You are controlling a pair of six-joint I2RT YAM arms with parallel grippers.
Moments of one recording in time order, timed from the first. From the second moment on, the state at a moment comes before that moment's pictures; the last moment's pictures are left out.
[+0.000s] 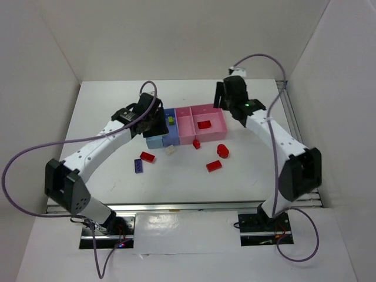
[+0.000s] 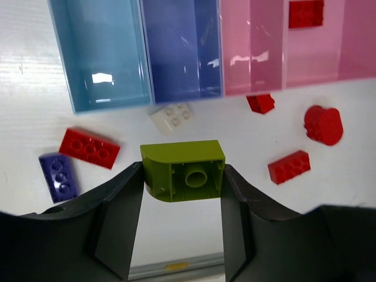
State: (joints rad) left arm -0.52 1.47 1.35 -0.77 -0.14 -0.65; right arm 0.43 1.64 1.44 -0.38 0.33 0.32
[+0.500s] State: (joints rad) left arm -0.44 2.04 1.83 -0.76 -0.16 -0.61; right arm 0.35 1.26 1.18 -0.45 0.34 0.36
